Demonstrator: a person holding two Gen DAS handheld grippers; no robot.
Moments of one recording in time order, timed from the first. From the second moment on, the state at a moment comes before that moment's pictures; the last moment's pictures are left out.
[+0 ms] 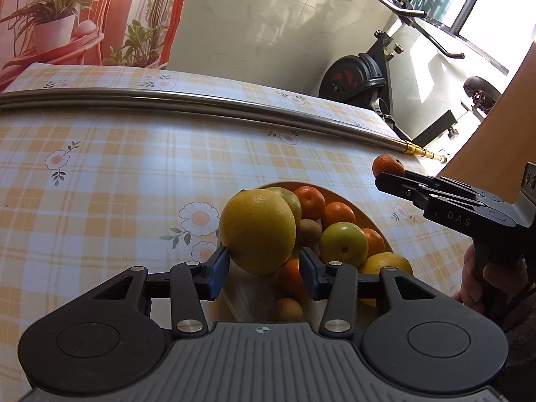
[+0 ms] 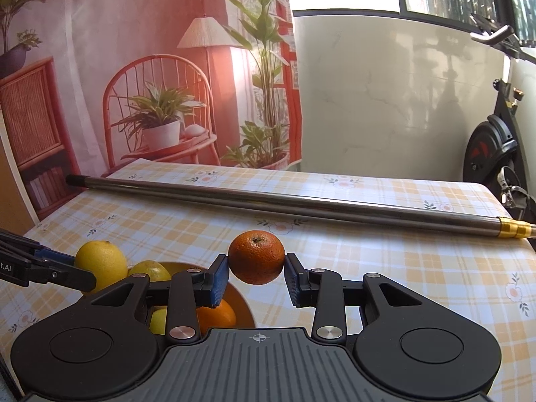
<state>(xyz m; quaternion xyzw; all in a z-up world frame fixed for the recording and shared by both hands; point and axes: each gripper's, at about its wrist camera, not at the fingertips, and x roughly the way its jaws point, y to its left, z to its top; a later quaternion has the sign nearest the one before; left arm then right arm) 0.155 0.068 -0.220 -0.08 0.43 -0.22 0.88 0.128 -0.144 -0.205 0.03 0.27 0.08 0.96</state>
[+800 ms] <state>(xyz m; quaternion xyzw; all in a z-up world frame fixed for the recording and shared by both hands) 0.139 0.072 -0.178 -0.09 0.34 -0.14 0.92 0.107 -0.087 -0.200 -0.01 0.31 0.16 0.94</state>
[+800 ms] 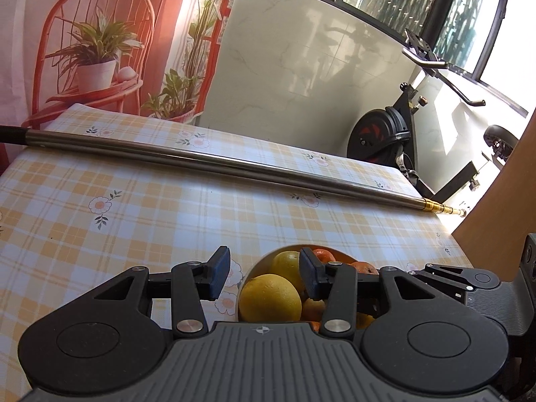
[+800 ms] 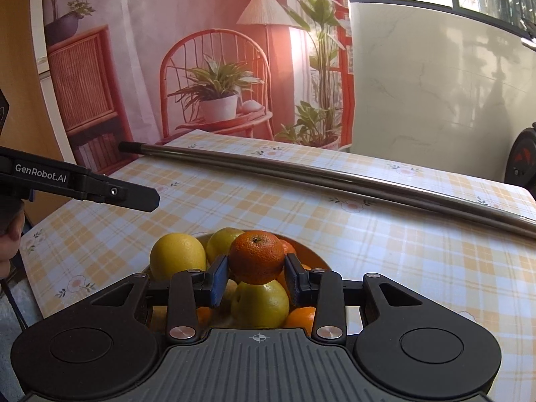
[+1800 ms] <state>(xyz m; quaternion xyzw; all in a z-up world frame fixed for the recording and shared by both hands) 0.115 0.078 -0.173 -0.09 0.34 -0.12 0.93 0.078 -0.062 -0.200 -0.01 0.37 0.19 0.91</state>
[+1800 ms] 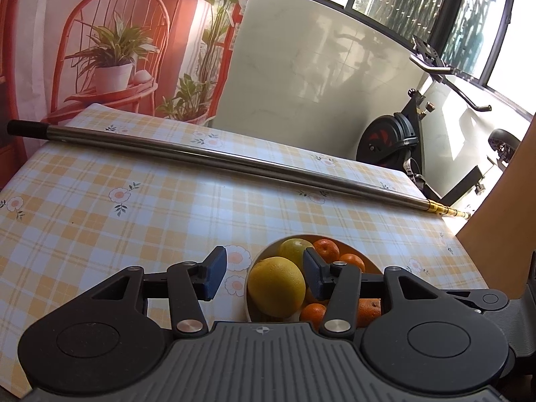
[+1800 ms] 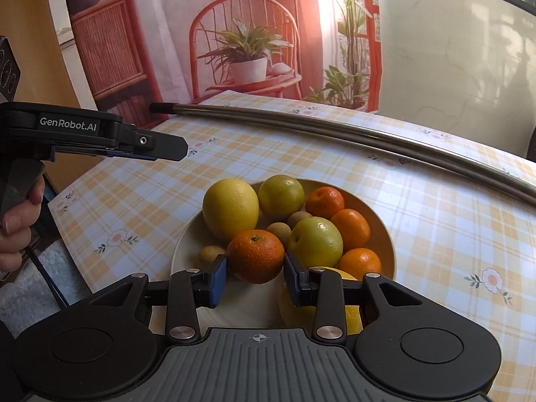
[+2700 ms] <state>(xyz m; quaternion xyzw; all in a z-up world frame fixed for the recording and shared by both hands) 0.106 0.076 -0.166 -0.08 0.33 -0.11 0.93 0.073 -0.084 -0.182 -0.01 0.33 0.13 0.94</state>
